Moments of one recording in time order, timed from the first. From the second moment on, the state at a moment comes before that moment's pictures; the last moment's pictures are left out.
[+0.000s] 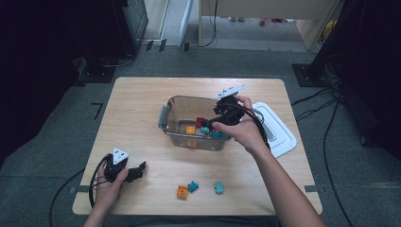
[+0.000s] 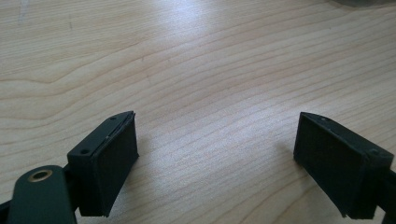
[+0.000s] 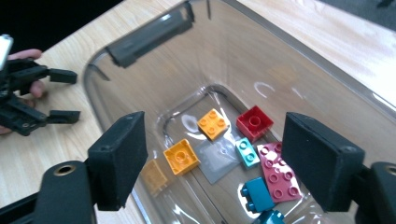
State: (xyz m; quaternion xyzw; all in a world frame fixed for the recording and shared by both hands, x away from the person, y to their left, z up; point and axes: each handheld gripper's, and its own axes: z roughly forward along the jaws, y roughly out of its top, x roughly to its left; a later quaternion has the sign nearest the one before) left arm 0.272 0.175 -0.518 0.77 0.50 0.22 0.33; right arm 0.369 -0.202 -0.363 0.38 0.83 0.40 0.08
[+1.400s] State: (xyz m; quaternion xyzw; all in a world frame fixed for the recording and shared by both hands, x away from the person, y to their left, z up) left arm 0.272 0.175 -0.518 0.77 0.50 0.22 0.33; right arm 0.243 -0.147 -0.411 0.24 0.86 0.45 0.04
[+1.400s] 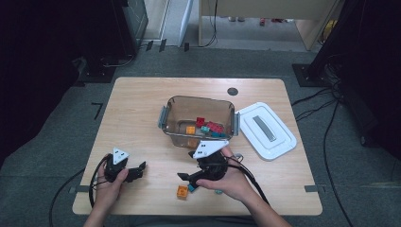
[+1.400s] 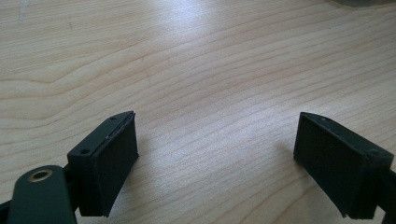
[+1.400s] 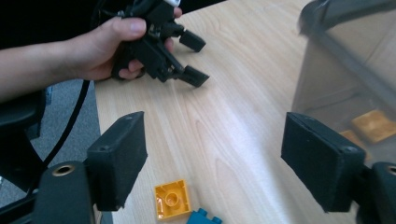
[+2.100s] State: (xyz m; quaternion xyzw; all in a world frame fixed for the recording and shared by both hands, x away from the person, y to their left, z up) left arm 0.272 0.175 -0.518 0.77 0.50 0.22 0.33; right arm 0.228 -0.126 -0.474 0.21 0.89 0.40 0.02
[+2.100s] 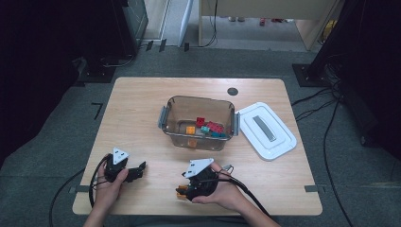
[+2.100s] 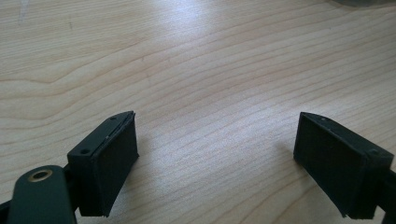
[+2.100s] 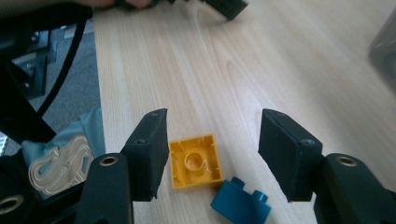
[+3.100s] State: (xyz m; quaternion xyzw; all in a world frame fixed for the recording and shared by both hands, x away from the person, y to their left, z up) left arm 0.272 0.175 -0.518 0.77 0.50 0.22 0.33; right arm 0.223 -0.118 -0.503 0.15 0.92 0.35 0.02
